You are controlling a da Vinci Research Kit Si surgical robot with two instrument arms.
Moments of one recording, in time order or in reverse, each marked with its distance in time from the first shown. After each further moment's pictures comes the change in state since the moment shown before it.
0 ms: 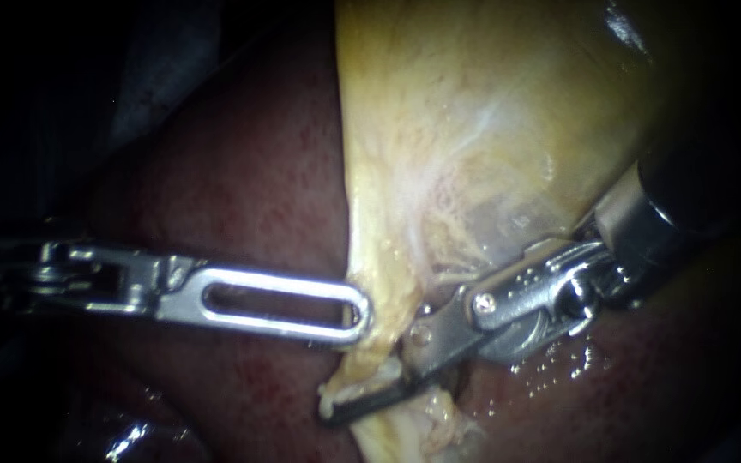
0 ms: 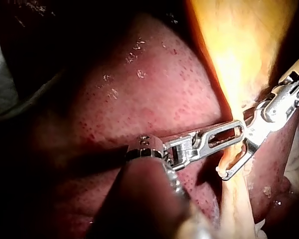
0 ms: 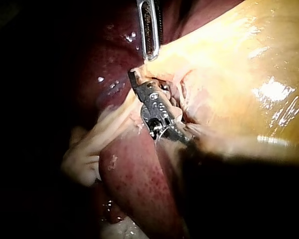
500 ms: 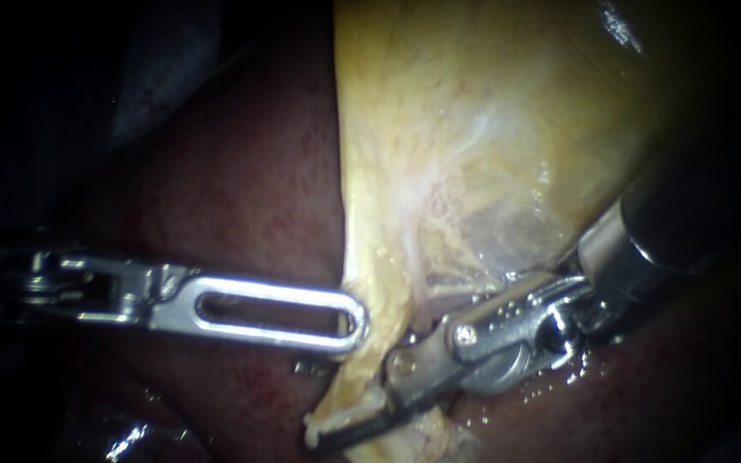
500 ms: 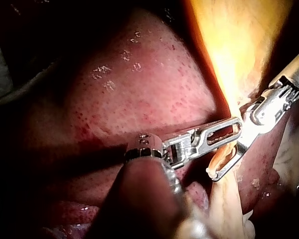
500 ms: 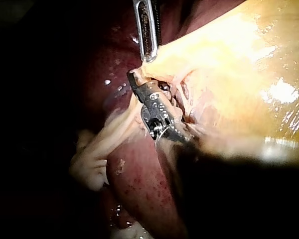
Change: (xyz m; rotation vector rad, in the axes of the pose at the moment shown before) right arm 0.000 -0.001 0.002 0.002 -0.001 0.007; left arm 0.003 -0.003 0.000 0.002 0.004 0.001
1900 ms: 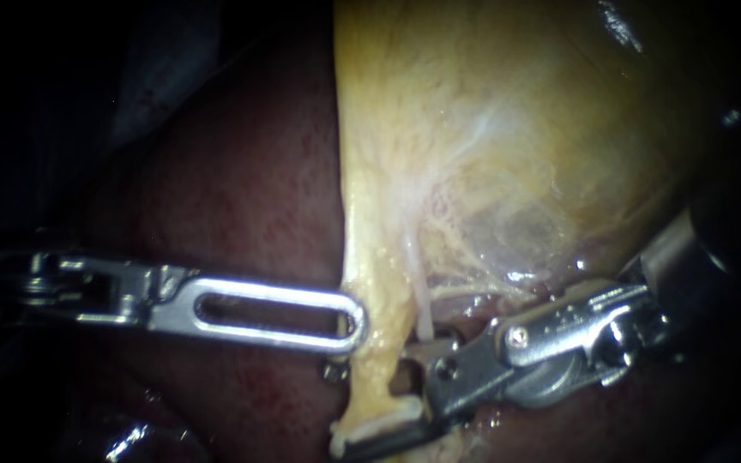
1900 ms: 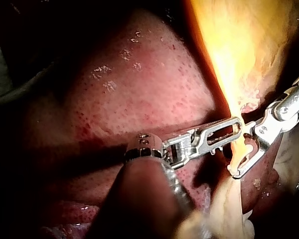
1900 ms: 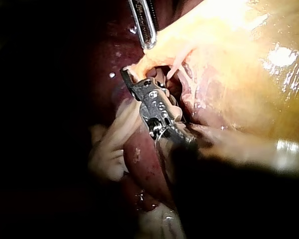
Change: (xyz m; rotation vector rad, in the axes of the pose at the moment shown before) right arm 0.001 -0.003 -0.004 0.031 0.032 0.219; left arm 0.000 0.000 0.000 -0.002 -0.003 0.002
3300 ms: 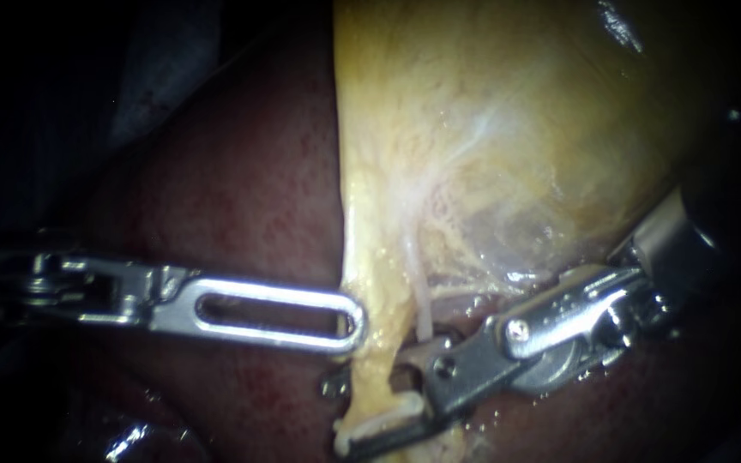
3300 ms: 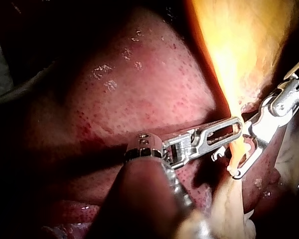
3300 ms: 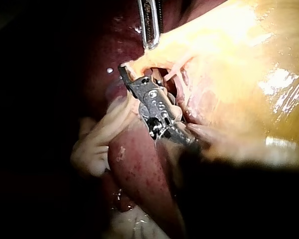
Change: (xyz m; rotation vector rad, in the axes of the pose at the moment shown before) right arm 0.000 0.002 0.000 0.135 0.072 -0.231; left arm 0.000 0.000 0.000 -0.001 -0.002 0.005
